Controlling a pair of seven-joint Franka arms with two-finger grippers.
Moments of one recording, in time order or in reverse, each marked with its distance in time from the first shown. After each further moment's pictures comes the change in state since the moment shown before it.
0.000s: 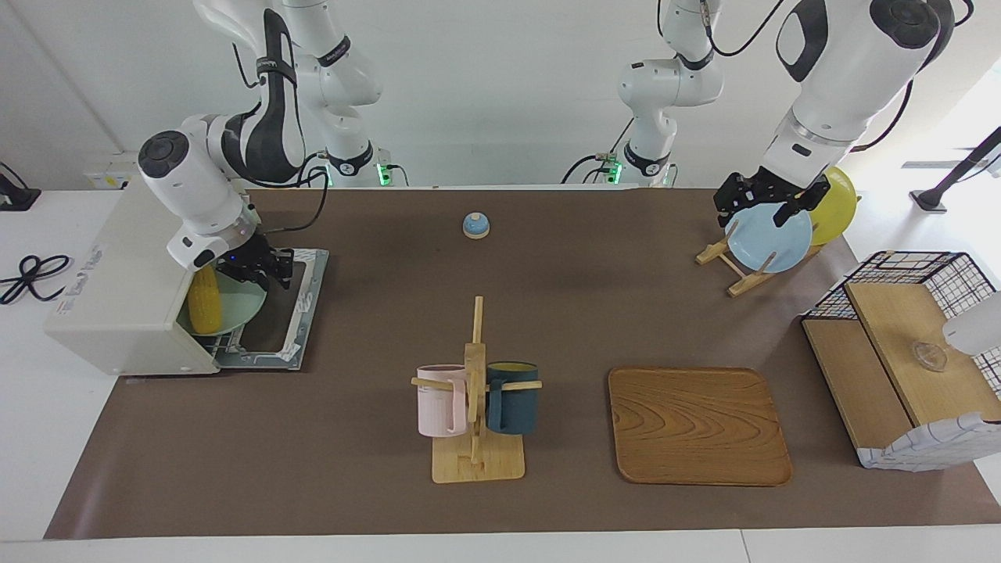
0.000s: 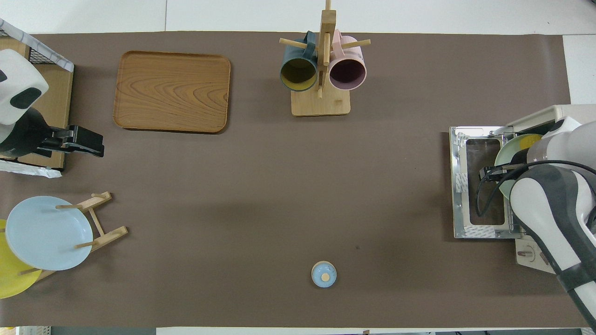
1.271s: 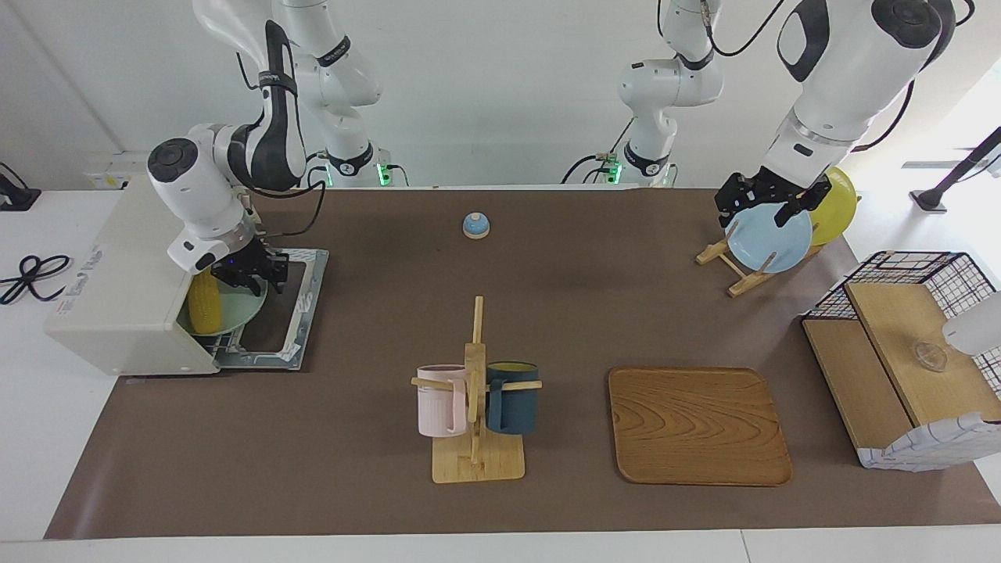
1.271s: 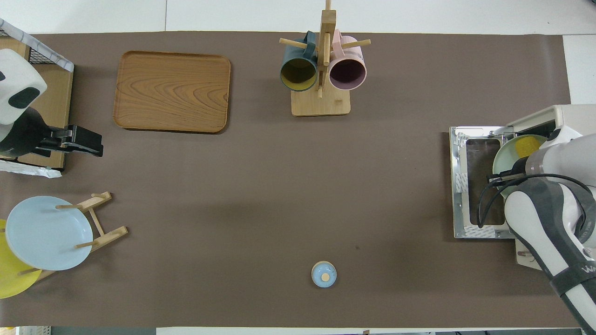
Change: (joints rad) left arm 0.002 0.000 0.001 0.000 0.000 0.001 0.000; right arm -0.026 -0.005 0.000 -0.085 -0.071 0.119 -0.052
